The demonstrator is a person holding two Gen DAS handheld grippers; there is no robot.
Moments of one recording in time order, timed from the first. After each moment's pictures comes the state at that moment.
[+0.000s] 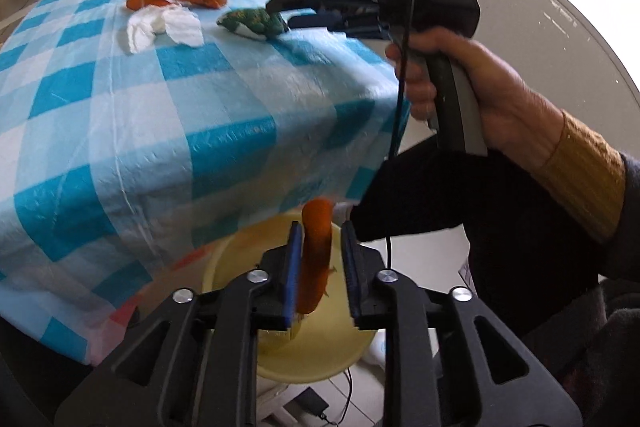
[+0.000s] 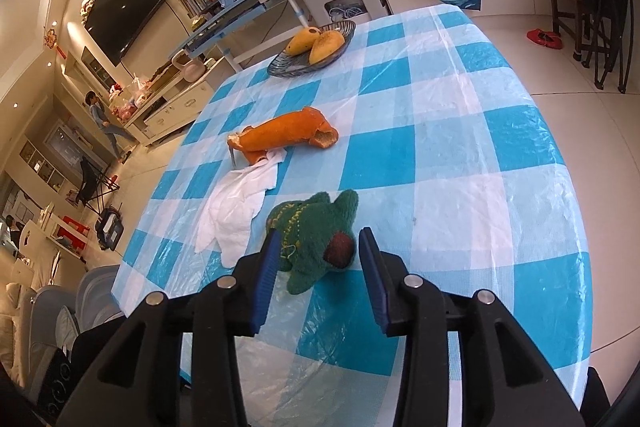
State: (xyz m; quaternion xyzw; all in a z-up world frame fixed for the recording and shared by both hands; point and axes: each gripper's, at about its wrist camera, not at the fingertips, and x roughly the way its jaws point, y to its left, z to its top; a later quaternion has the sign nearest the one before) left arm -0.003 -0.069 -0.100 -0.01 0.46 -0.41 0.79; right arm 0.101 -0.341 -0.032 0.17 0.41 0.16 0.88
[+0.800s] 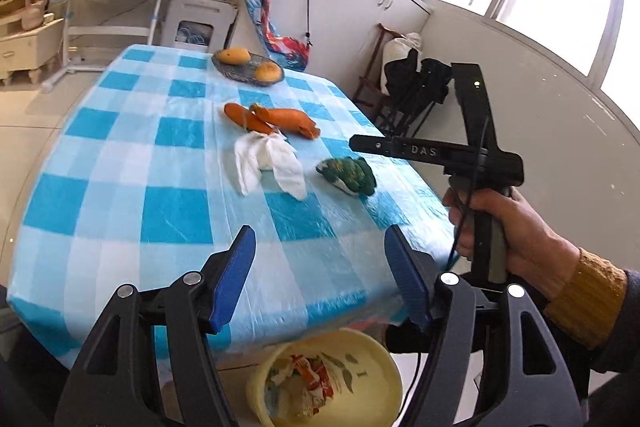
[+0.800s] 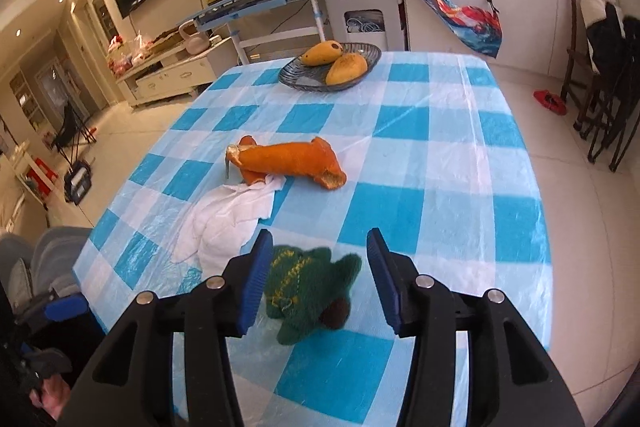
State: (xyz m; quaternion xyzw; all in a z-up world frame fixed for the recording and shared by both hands) left arm 0.052 -0.013 -0.036 -0.11 0.34 -0.28 0.89; right arm 0.131 -0.312 -0.006 0.03 0.40 0.16 0.90
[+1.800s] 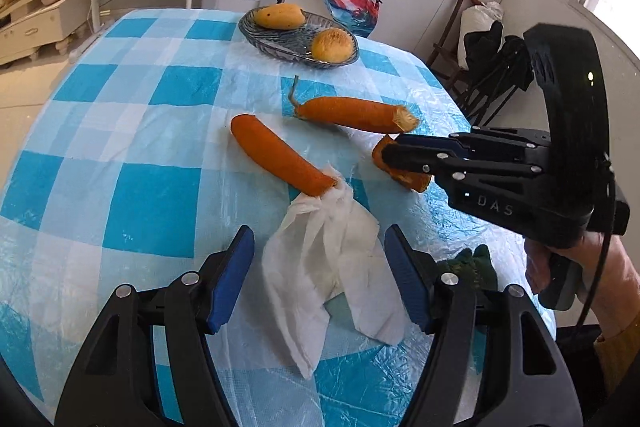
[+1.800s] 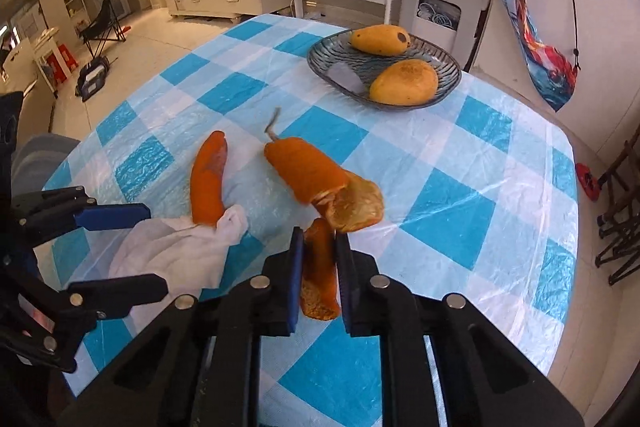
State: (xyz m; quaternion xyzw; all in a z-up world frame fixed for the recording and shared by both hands) left arm 0.222 -0.086 -0.070 -0.07 0.45 -0.18 0.87; right arm 0.232 -0.289 -0.027 -0.11 0.44 0.25 0.86
